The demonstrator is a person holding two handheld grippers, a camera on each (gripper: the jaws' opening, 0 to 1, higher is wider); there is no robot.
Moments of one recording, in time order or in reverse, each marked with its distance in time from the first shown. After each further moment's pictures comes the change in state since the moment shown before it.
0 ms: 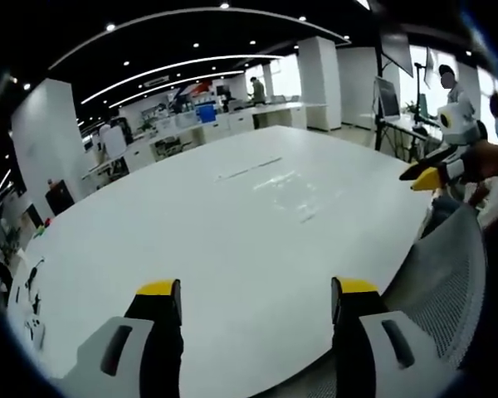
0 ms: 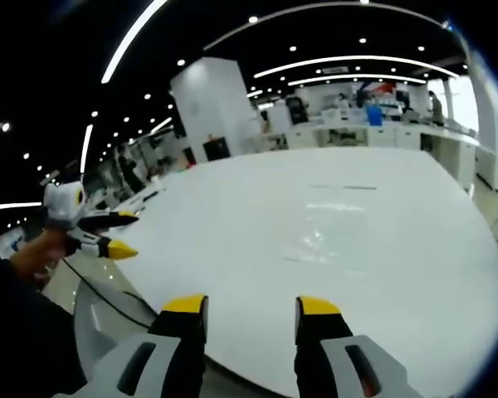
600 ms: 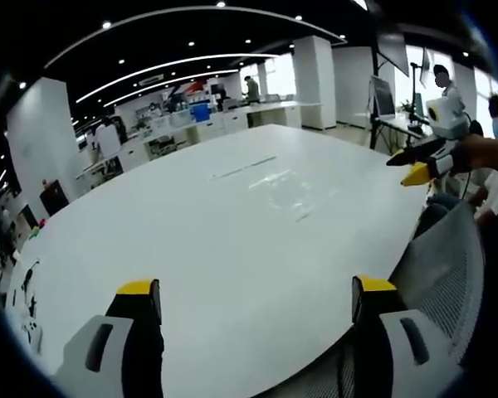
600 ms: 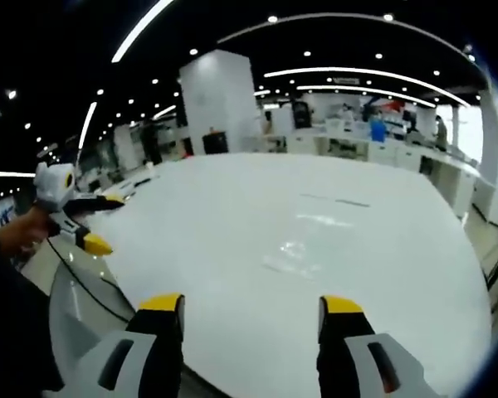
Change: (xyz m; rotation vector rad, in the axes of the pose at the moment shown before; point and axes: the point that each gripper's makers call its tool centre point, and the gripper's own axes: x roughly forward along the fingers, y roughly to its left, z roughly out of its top) left arm 0.005 -0.002 -0.002 0.004 0.013 -0.036; right arm 0.010 -0.028 0.013 -0.152 0.018 -0.069
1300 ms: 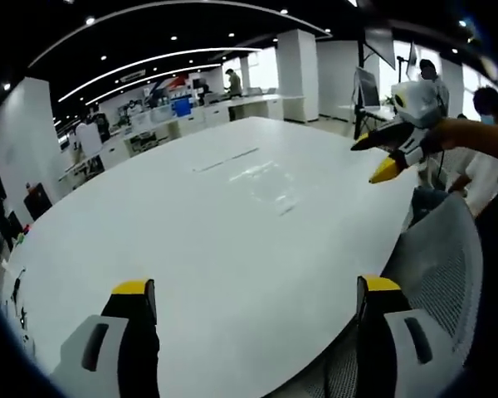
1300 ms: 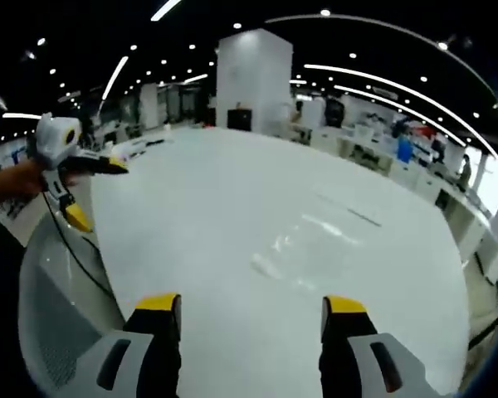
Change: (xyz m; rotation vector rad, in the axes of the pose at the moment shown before) left arm 0.022 -0.016 -0.006 0.029 0.029 -0.099; right arm 0.046 -0.016 0.004 -0.223 0.098 0.054
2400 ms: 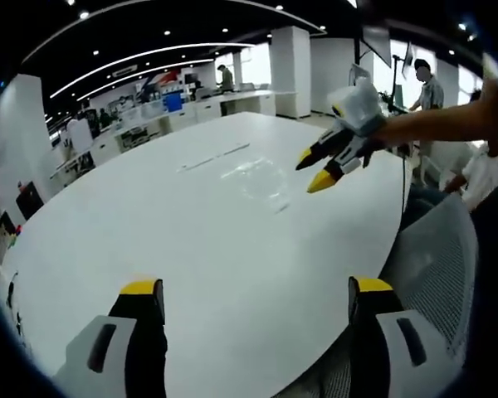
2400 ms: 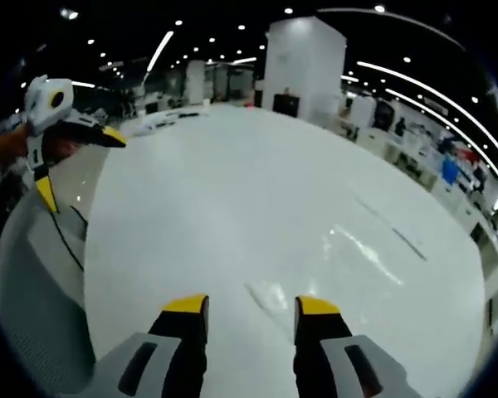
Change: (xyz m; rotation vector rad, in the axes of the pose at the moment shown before) left arm 0.013 0.000 0.002 0.005 0.035 -0.046; right arm 0.103 -0.016 0.009 -0.177 0.092 0.181
